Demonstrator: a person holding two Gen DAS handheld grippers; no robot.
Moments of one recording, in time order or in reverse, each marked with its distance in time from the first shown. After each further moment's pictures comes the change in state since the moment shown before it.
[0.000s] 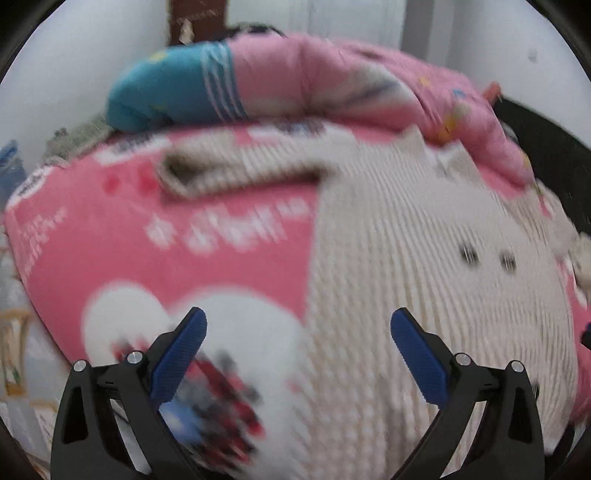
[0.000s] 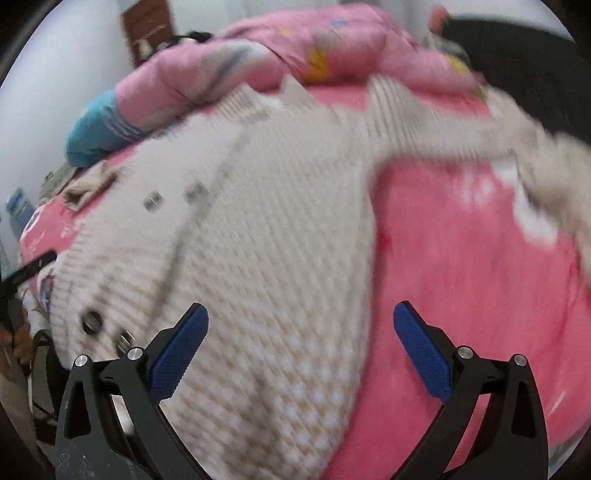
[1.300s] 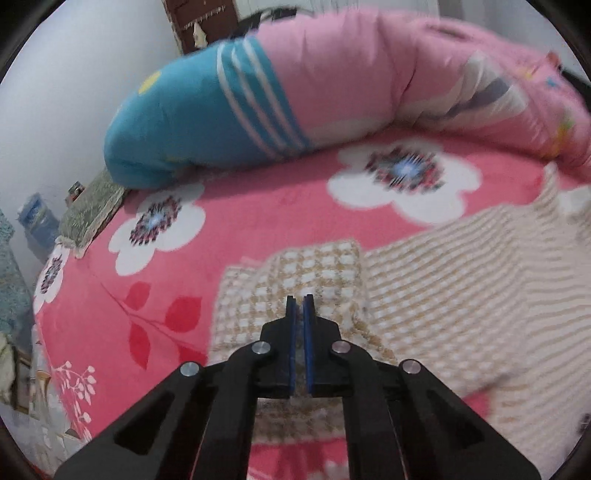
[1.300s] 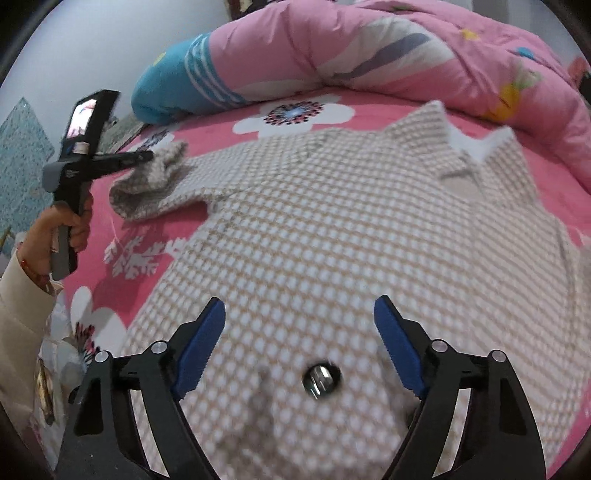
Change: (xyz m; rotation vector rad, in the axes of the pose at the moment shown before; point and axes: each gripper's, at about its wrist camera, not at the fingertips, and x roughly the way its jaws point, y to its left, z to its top) left arm 0.148 0.057 0.203 0.119 0.083 0.229; right arm 0.130 0.152 0.127 -0.175 0.159 0.228
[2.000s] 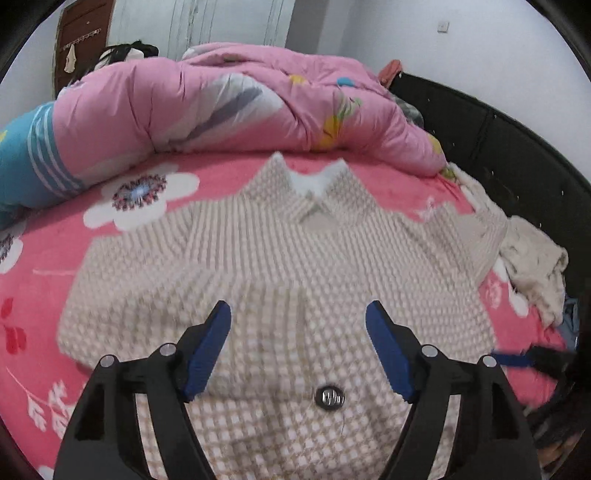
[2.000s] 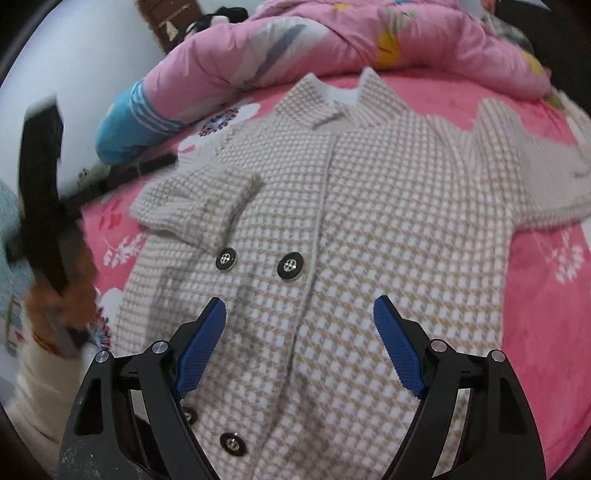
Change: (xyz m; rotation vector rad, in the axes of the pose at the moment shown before) left arm -0.130 -0.209 -0.068 0.142 -0.075 -0.606; right arm -0.077 -0.087 -0.074 0.297 0.018 0.012
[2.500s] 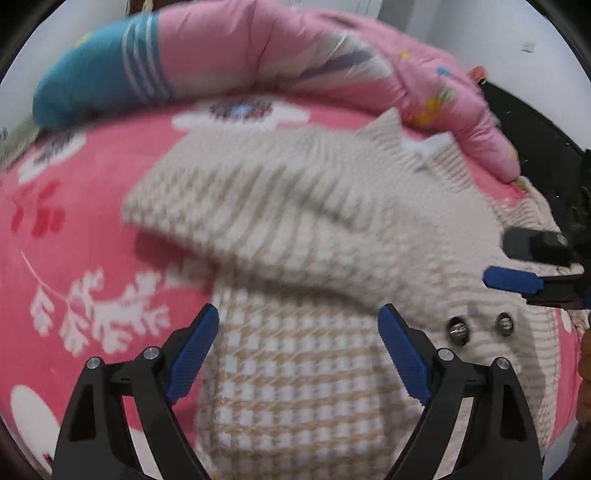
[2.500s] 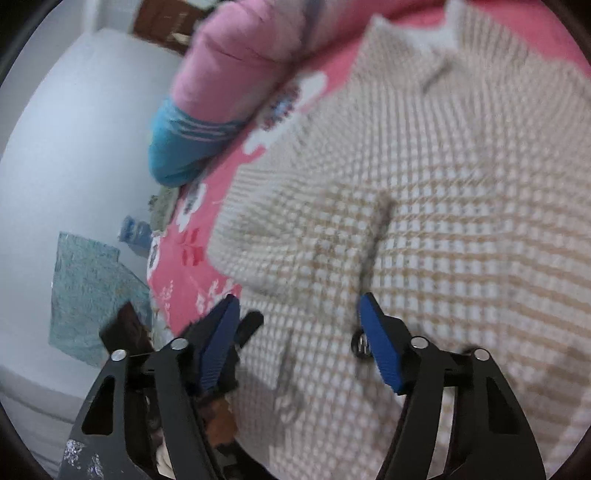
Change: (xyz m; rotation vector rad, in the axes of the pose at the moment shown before) left arm 0.014 0.094 -0.074 -0.239 0.115 0.191; right arm 0.127 0.049 0.080 0.218 0.212 0.361
